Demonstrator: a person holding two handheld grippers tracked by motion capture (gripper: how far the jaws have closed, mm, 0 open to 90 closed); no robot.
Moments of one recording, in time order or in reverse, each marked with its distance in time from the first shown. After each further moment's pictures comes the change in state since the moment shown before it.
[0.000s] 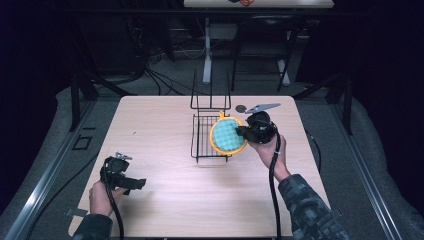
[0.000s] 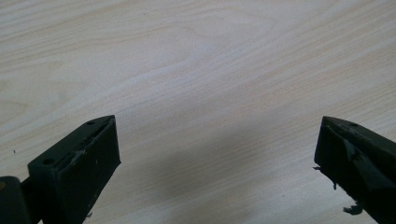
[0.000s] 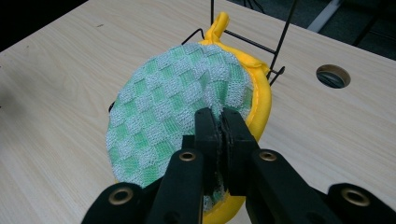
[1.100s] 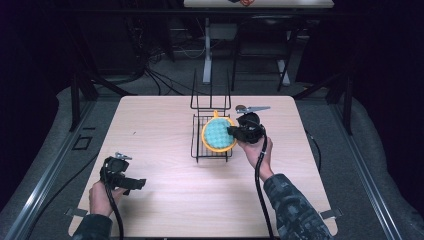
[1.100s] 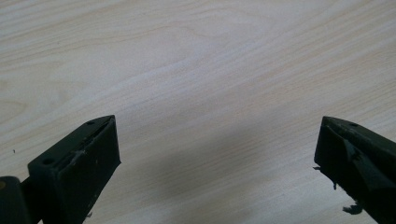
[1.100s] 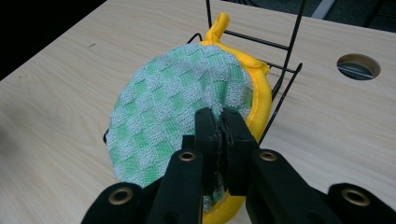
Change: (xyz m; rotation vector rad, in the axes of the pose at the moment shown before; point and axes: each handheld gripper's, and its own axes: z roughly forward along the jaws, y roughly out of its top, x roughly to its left) left arm 0.000 0.000 0.000 0.000 -0.003 0.001; right arm 0.004 -0.005 0.042 -0.039 -0.001 0.124
